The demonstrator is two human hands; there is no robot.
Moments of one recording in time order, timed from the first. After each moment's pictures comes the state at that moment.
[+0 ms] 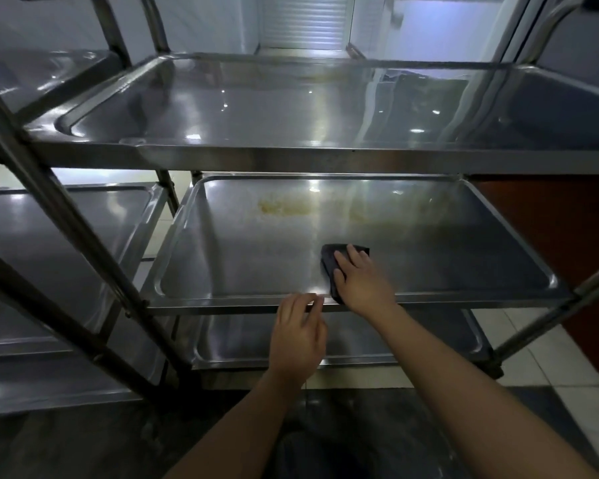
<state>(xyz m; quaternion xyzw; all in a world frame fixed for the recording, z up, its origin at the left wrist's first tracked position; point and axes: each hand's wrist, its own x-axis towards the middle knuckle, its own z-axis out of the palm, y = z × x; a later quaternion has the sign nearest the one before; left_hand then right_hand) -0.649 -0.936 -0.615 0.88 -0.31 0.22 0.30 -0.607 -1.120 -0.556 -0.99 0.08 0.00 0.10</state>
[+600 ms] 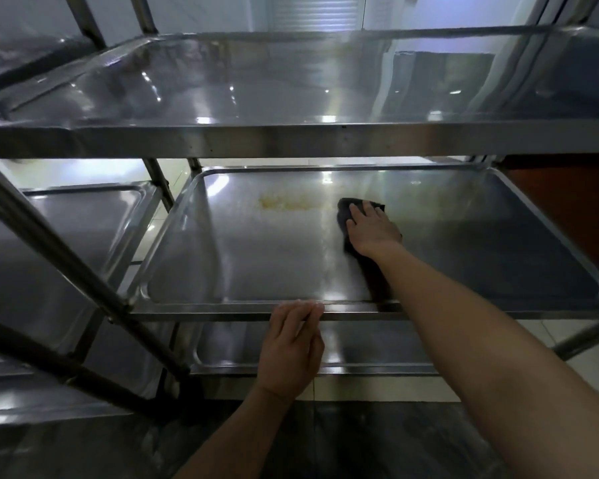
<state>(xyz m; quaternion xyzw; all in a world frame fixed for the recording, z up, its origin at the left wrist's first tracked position) -0.621 -0.936 -0.640 0.84 -0.33 0.30 0.30 -0.474 -1.179 -0.550 -0.98 0.14 0.03 0.11</state>
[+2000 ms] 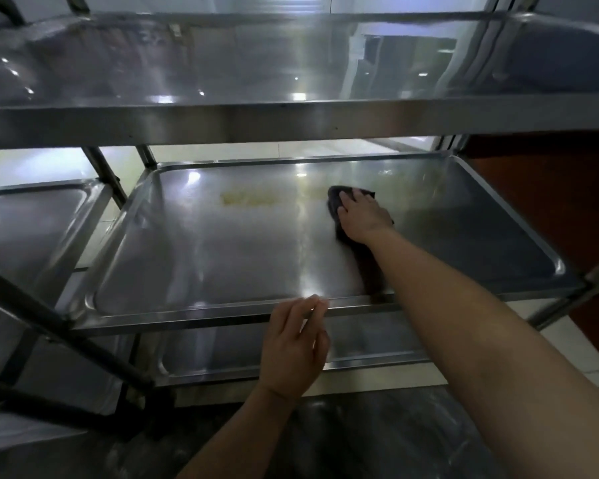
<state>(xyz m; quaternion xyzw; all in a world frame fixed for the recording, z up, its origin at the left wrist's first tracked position) -0.632 -0.995 -0.648 0.82 -0.36 0.32 0.31 -0.482 -1.238 -0.551 -0.98 0.14 0.03 0.10</state>
